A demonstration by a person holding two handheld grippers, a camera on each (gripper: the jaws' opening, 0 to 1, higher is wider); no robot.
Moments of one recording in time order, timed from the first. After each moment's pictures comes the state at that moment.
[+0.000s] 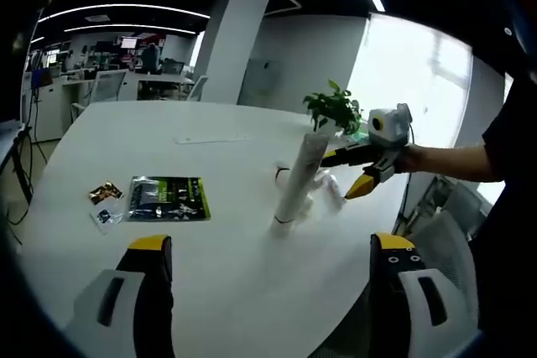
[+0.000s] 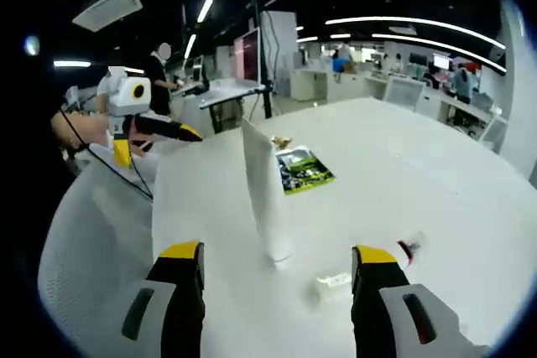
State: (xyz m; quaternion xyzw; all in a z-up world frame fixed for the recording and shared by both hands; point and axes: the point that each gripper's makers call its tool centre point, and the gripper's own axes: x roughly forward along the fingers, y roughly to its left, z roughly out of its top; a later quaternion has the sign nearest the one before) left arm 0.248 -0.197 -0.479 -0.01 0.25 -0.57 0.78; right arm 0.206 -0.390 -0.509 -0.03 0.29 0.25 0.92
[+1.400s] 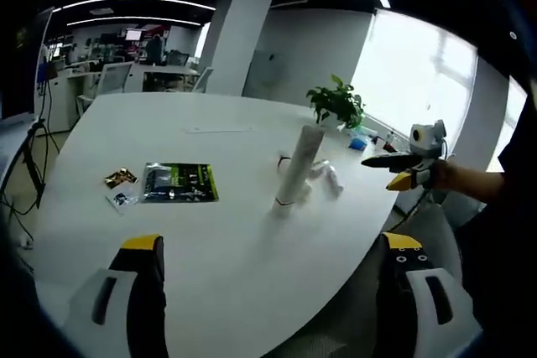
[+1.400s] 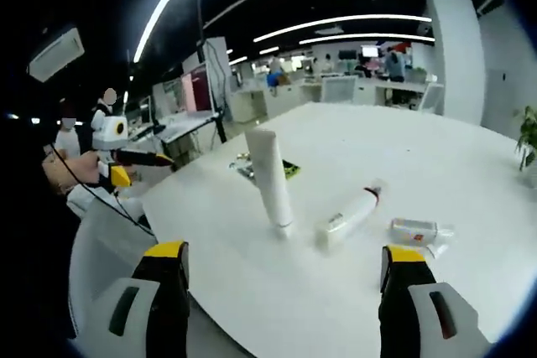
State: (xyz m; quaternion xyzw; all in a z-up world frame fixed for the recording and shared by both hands) left arm 0.235 -0.155 -0.473 0.00 0.28 -0.55 0.78; right arm 0.113 -0.402 -0.486 0.07 0.26 0.08 0.96
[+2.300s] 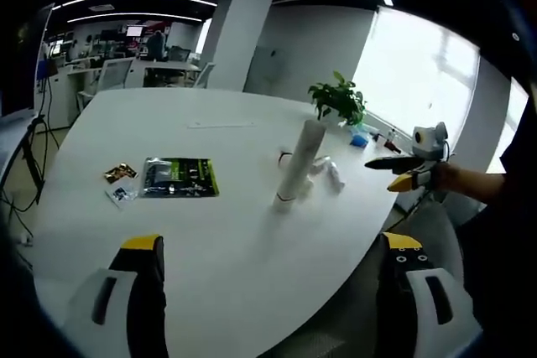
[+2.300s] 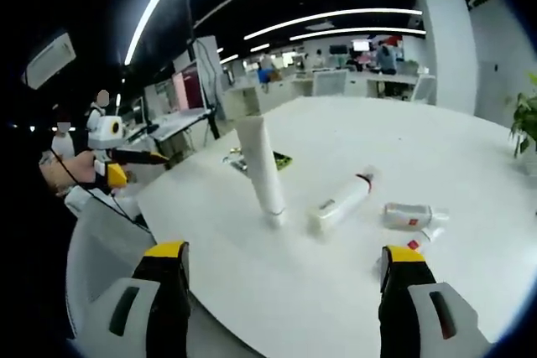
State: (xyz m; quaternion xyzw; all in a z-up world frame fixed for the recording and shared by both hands) left arm 0.235 -0.155 -0.479 0.00 0.29 -0.55 0.78; right arm 0.110 -0.409 -0.498 0.08 0.28 0.07 0.95
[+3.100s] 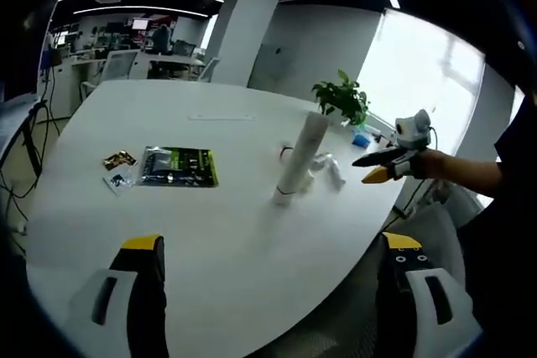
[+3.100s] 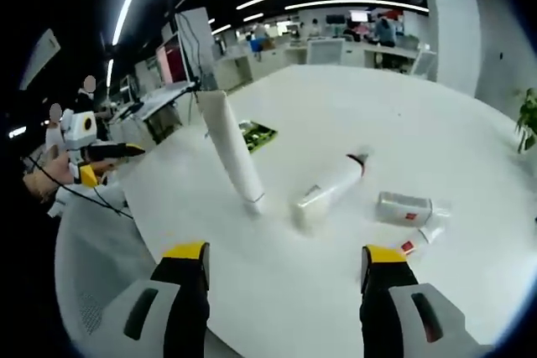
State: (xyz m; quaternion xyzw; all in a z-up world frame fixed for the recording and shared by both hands) left arm 0.231 -0.154 -0.492 -0.01 0.30 -0.54 0.78; right arm 0.140 -0.426 -0.521 0.08 0.37 0.06 0.93
